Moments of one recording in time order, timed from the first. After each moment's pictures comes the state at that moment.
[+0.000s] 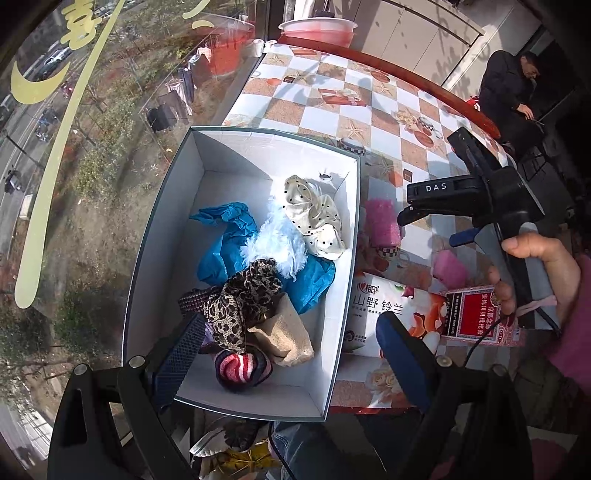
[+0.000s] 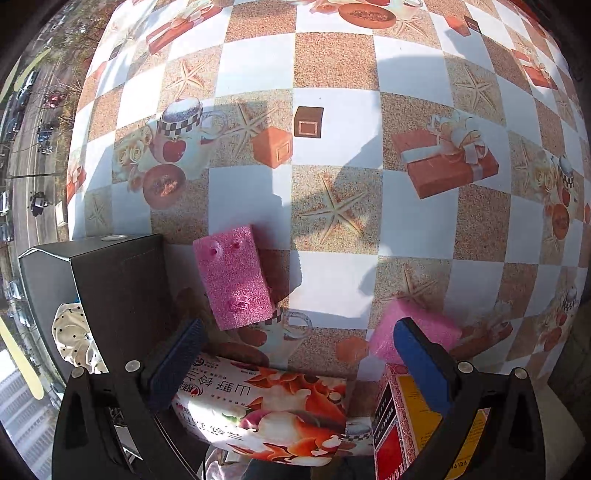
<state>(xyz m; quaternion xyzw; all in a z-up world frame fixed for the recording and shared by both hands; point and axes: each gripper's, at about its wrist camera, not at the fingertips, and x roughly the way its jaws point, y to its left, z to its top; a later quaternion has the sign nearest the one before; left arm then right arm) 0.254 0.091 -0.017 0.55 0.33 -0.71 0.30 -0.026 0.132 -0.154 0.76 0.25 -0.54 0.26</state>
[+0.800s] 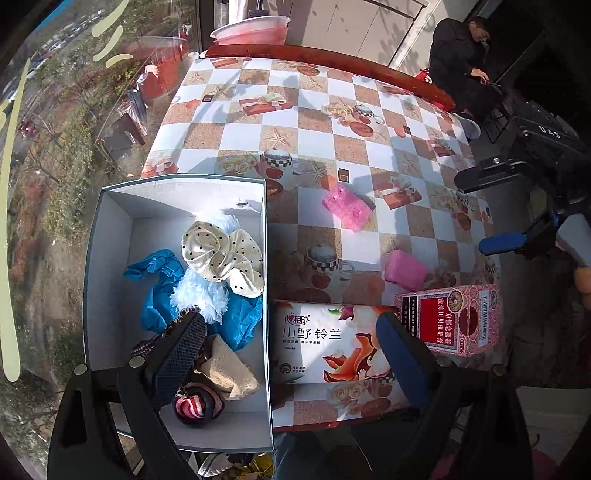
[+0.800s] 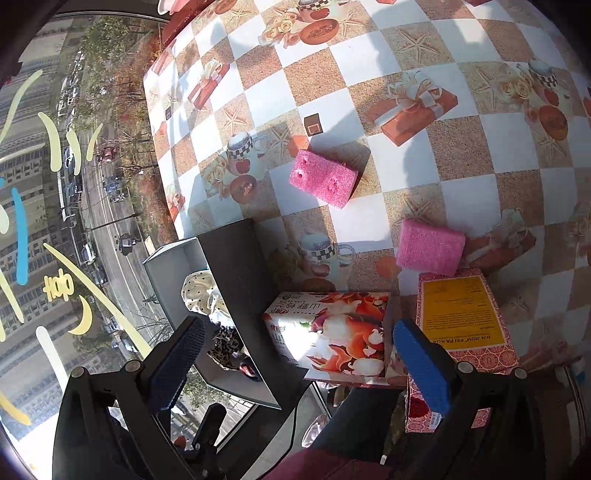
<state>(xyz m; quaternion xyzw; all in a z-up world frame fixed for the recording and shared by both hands) 0.168 0.104 -0.009 0.56 0.29 -0.75 0.21 -0.087 0.212 -0.038 0.83 0.03 -0.48 0.29</state>
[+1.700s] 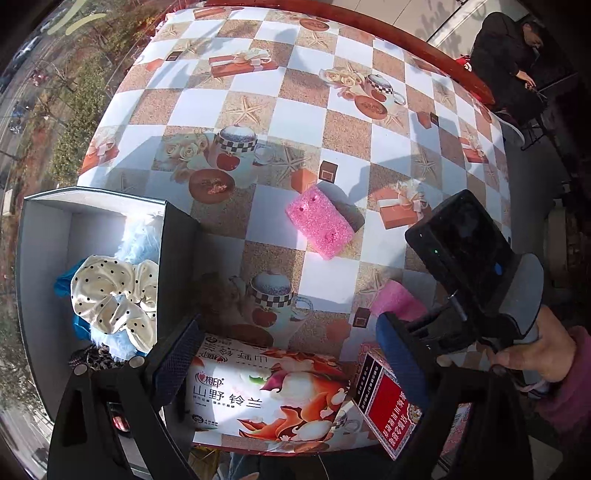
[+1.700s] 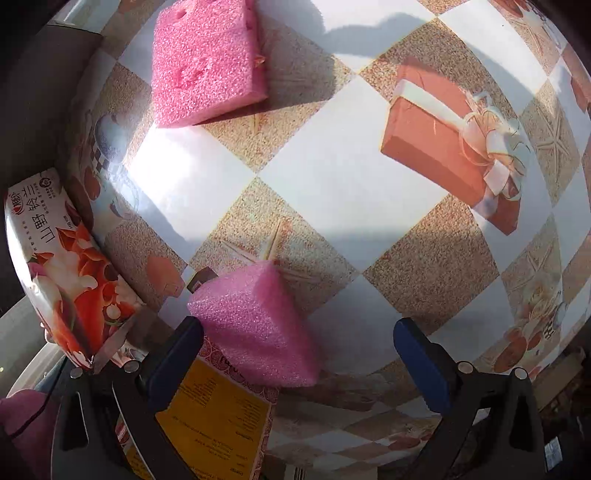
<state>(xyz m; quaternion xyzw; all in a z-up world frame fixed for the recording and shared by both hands) 0.047 0.093 -0.079 0.62 0.36 -0.66 0.23 -0.074 0.178 -0.216 0.67 0.50 -0.39 0.39</state>
